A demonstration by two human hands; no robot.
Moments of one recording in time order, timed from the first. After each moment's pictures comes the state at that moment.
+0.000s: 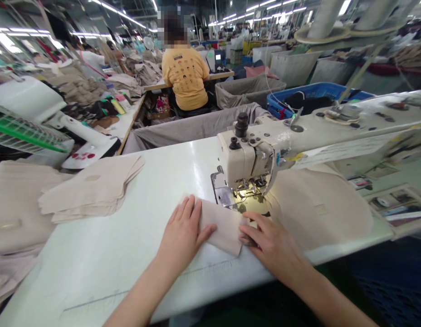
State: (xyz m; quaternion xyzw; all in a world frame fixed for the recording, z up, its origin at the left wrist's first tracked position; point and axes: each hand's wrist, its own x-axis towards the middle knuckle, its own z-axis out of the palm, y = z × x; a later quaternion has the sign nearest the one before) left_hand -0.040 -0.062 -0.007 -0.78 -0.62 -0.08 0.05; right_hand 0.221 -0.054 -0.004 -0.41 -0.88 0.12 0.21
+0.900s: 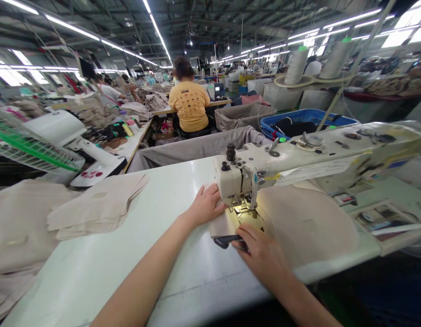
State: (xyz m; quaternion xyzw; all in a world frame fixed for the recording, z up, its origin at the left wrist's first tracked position) left_hand -0.009 0.058 0.011 -0.86 -0.50 -0.10 -0.07; right_hand 0.207 -0.043 -0.023 -0.44 -0.85 0.07 0.28
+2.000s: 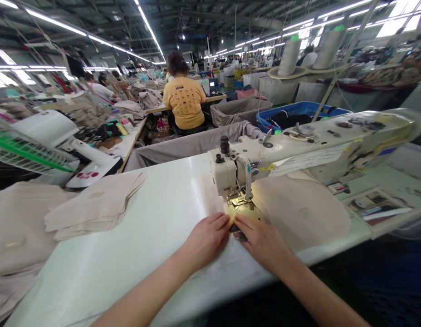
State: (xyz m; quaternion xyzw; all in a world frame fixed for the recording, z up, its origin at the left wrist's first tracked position) left_hand 0.011 -0.038 0.010 -0.92 -0.36 -0.13 -0.02; right_hand 0.219 -0.036 -0.014 -0.42 -0.89 0.07 0.18
